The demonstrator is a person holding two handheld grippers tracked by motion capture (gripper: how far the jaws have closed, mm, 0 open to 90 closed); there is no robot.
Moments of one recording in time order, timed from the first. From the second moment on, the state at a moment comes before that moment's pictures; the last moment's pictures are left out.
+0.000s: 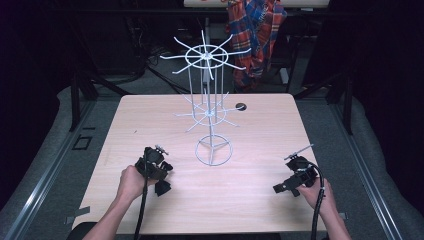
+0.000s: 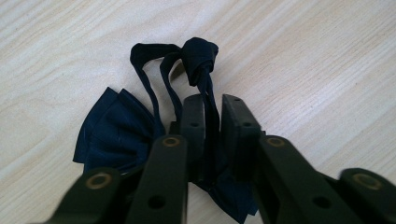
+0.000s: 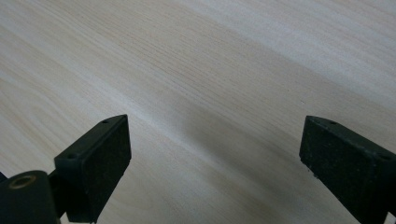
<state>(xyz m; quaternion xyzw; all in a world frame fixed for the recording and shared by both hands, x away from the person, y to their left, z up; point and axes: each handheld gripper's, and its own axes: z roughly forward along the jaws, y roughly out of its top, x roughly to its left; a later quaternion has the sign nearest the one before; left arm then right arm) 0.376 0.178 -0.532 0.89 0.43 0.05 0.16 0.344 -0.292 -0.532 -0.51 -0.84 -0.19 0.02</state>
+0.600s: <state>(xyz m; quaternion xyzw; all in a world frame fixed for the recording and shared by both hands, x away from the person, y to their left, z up) 0.371 0.188 -0.513 0.88 0.42 0.05 0.22 0.344 -0.293 -0.532 -0.50 -0.84 -0.18 0.02</state>
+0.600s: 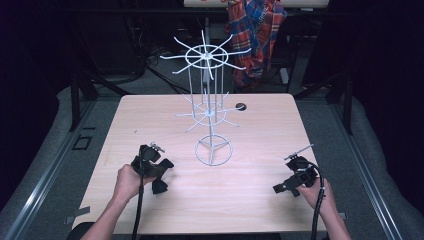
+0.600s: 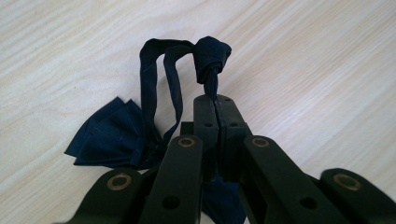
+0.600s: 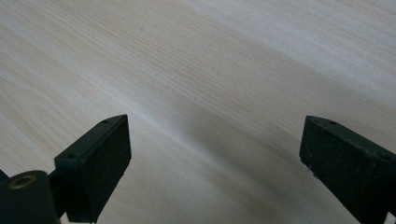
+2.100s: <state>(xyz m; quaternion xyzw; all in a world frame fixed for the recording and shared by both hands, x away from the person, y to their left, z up) 0.373 0.227 -0.477 0.80 0.46 0.05 0.38 0.344 -0.292 -0.533 -0.51 -0.84 -0.19 0.03</state>
